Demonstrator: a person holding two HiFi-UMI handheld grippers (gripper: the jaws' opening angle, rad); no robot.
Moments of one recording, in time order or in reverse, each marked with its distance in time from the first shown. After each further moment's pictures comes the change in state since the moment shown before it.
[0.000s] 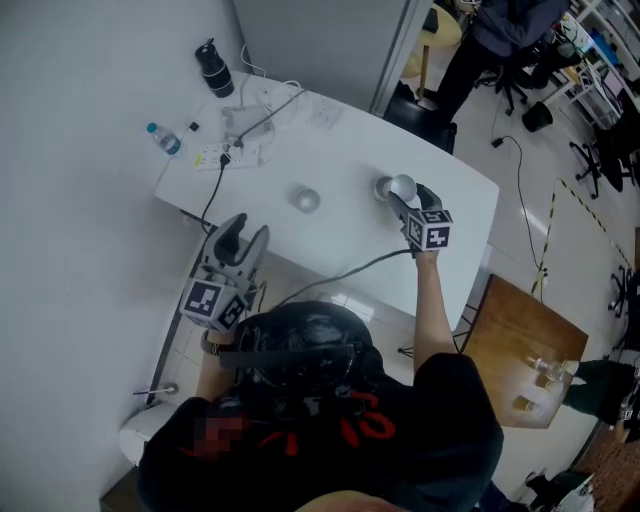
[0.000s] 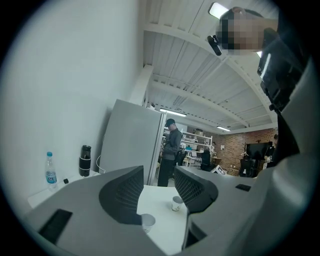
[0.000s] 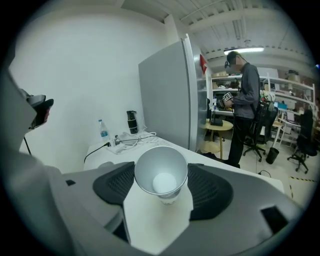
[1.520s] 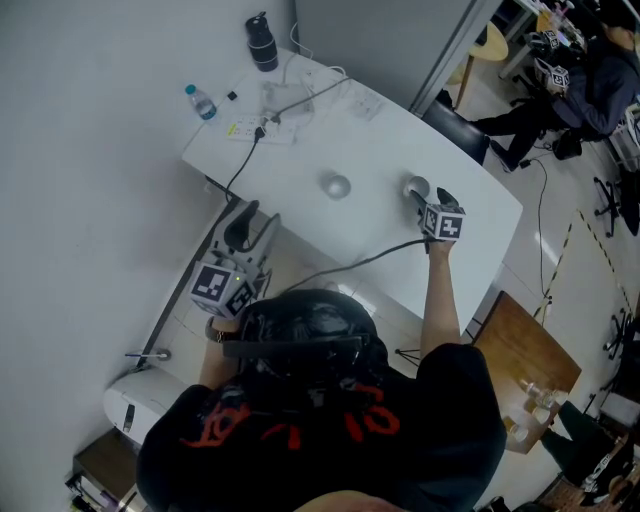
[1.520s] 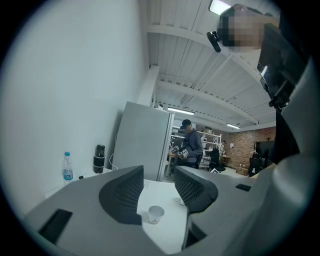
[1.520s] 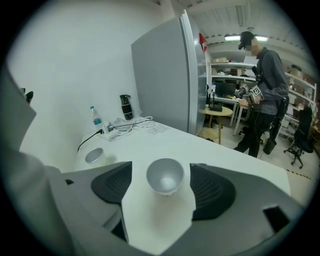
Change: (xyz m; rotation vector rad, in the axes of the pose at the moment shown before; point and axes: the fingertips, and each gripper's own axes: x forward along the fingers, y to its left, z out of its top) left arm -0.041 0.021 -0.006 -0.008 0.004 0.108; right arm 0.056 -0.009 -0.050 0.029 0.183 -0.025
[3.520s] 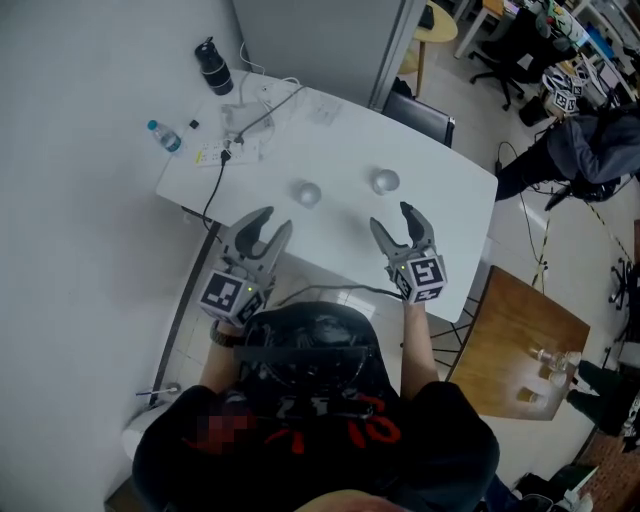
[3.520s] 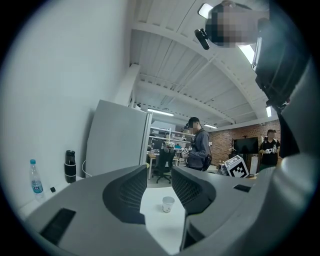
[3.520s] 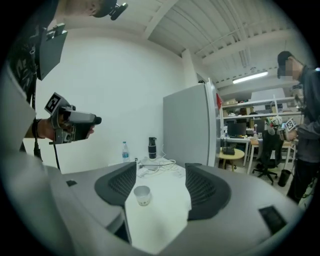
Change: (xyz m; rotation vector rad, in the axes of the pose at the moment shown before) left arm 0.046 -0.070 0.015 0.096 -0.008 -0.241; right arm -0.189 0.139 0.061 -0.152 -0.496 0.098
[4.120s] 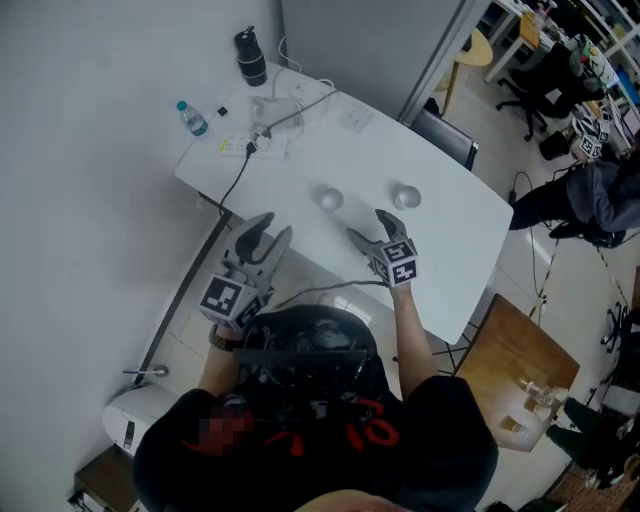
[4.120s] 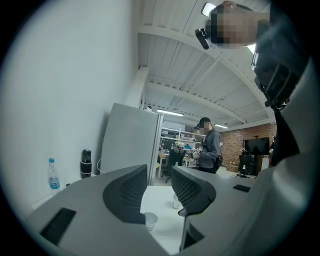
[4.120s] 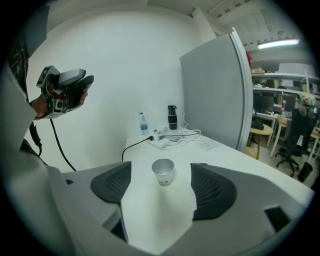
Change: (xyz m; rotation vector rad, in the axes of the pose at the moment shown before) left arm -0.034 0.037 -0.002 -0.029 -0.041 0.135; right arm 0.106 0.057 -0.107 0.002 0.318 0.260
